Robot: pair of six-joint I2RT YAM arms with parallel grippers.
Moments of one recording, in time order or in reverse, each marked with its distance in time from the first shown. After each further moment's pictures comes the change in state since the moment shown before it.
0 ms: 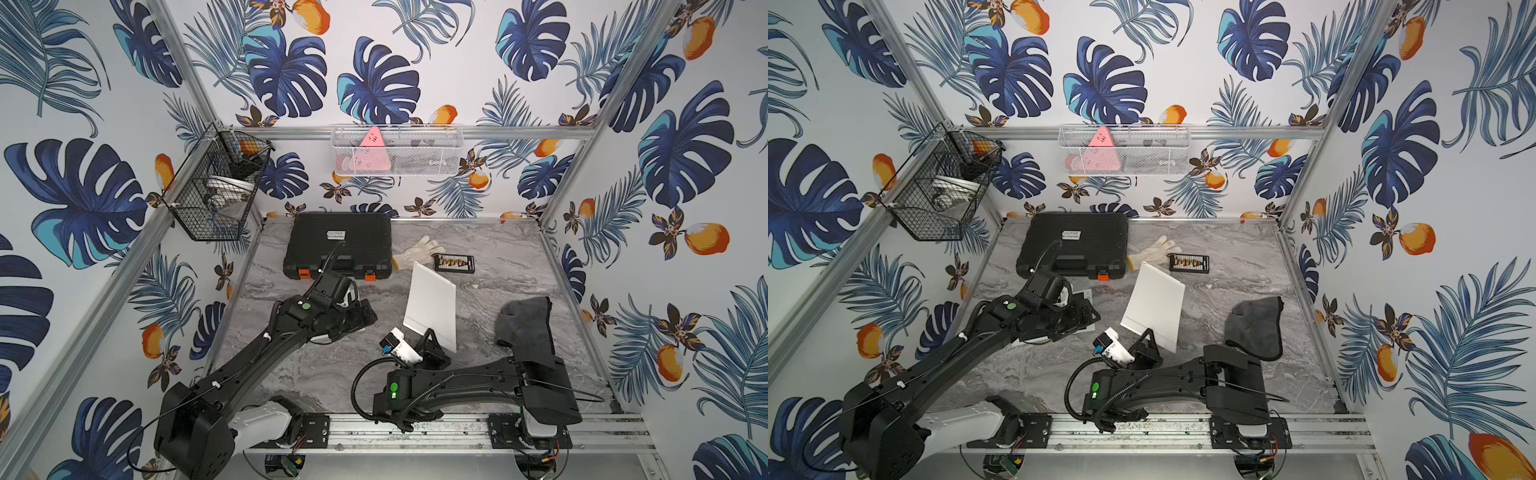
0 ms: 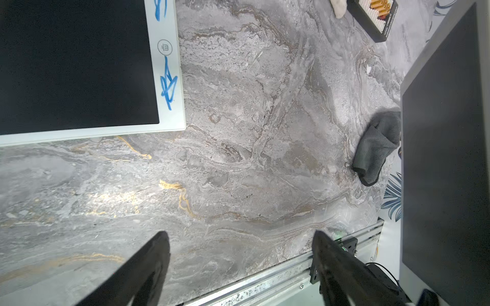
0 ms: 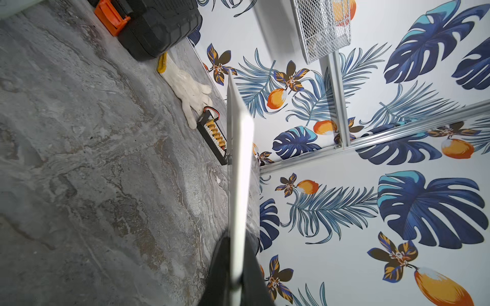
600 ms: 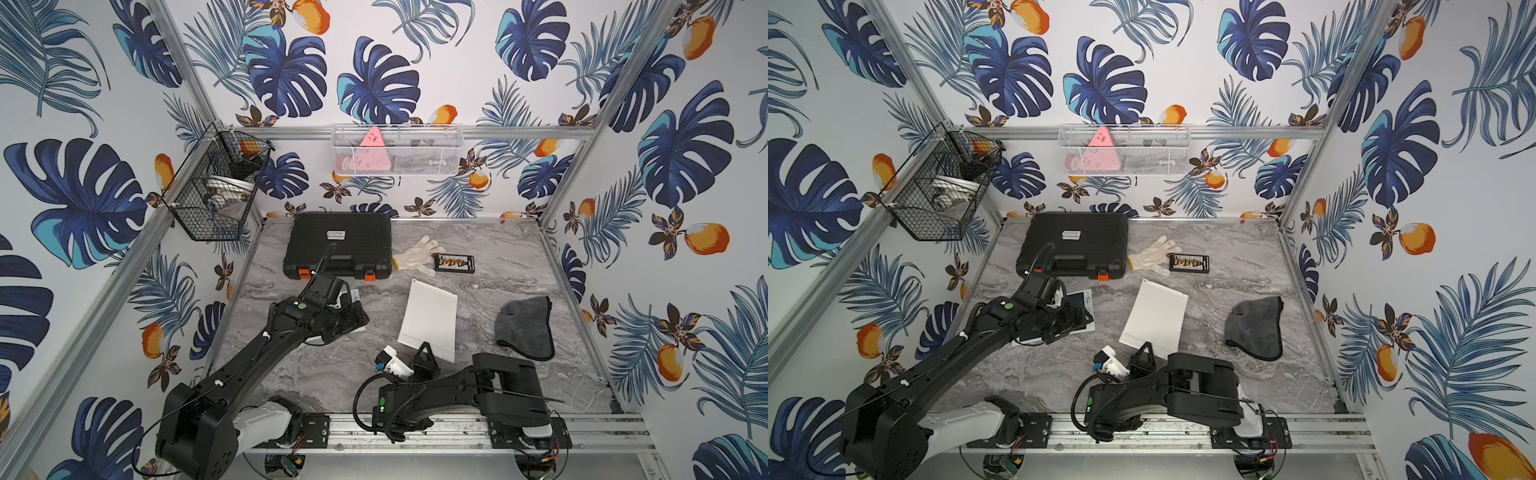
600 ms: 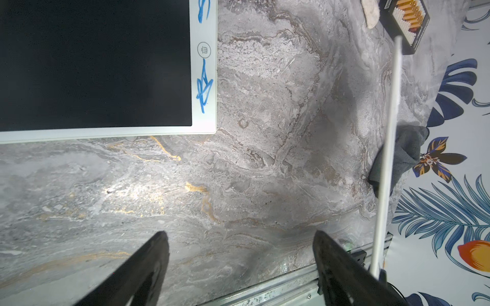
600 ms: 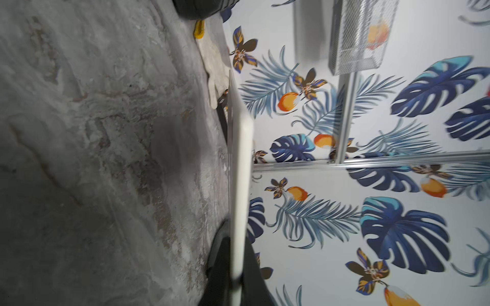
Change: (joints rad) left arm 0.080 0.014 -0.051 0.008 0.019 0.024; right arm 0.027 0.063 -0.117 0.234 -0.113 -0.250
